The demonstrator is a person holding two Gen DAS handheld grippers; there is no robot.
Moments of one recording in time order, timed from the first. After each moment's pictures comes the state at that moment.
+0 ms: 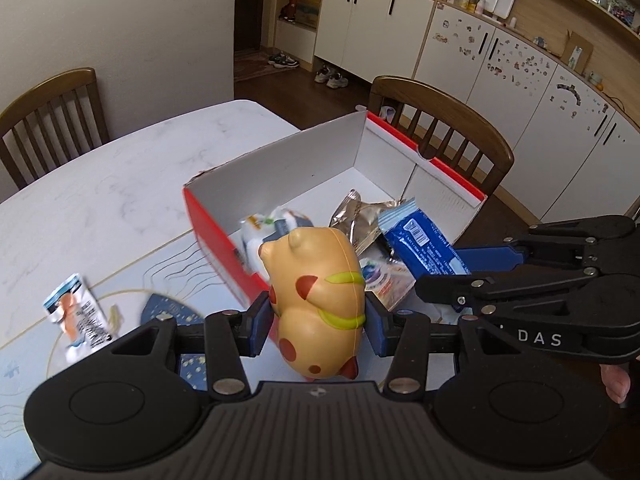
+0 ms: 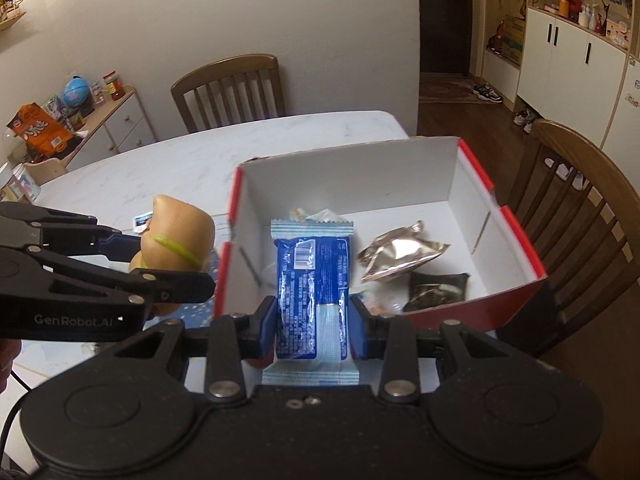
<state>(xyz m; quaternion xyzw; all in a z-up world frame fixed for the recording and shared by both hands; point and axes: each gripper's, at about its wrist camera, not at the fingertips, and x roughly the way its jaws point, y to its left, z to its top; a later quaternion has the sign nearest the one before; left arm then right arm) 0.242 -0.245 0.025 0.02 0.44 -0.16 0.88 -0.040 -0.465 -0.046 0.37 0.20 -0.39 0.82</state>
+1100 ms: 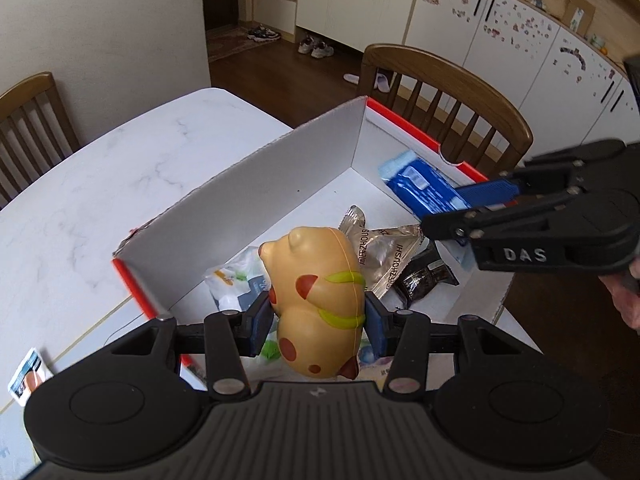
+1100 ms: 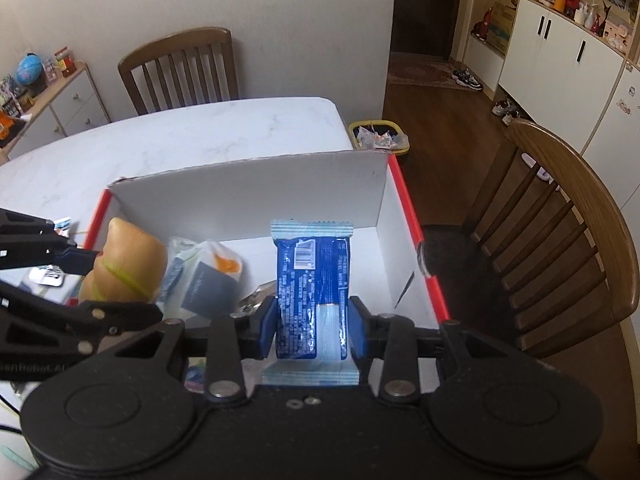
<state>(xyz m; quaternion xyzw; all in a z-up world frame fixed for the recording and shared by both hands) 0.341 -0.291 -0.013 0.06 0.48 -0.18 0.86 -0.050 -0.592 -0.094 0.36 0.27 -0.40 0.80</state>
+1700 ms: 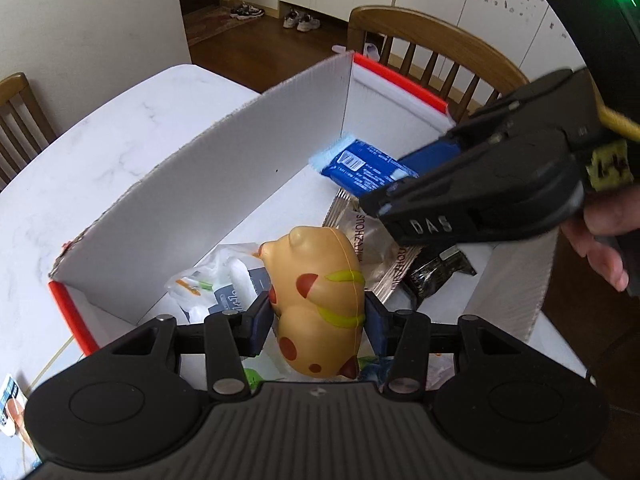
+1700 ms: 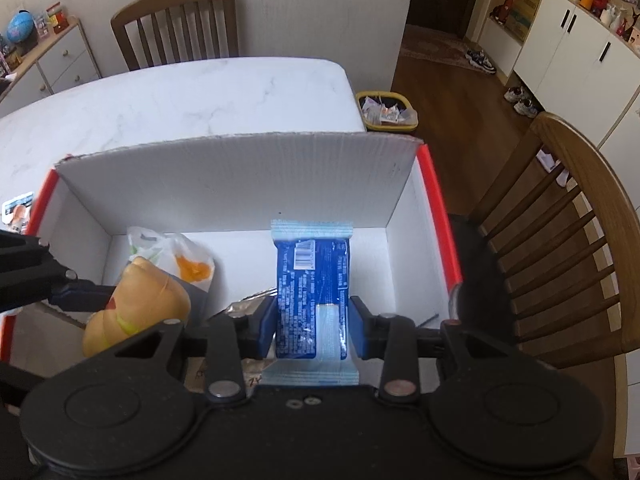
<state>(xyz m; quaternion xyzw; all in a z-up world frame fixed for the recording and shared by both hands) 0.367 -0.315 -0.053 0.10 0.51 -0.19 0.83 -0.010 -0.640 -0.127 0.35 0.34 -0.38 0.78</state>
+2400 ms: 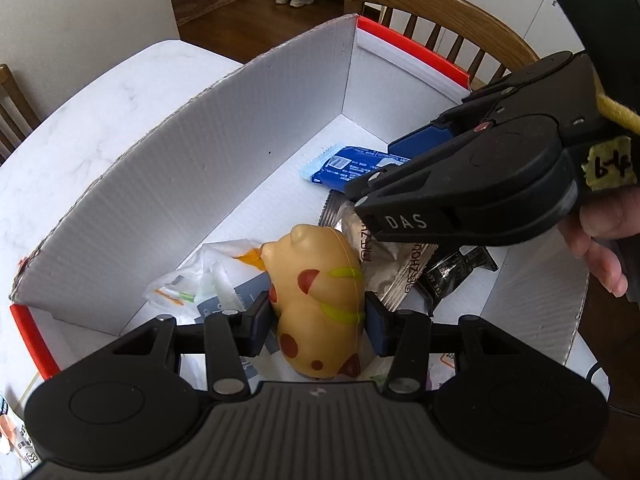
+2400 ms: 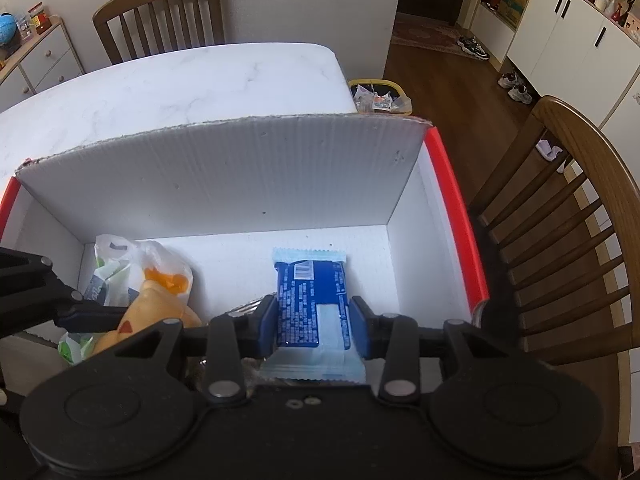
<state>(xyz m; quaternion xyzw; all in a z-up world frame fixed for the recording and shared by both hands) 0.393 -0.324 -0.078 0.10 0.54 -0.20 0.81 0.002 -0.652 -0.154 0.37 0.34 -0.39 0.77</state>
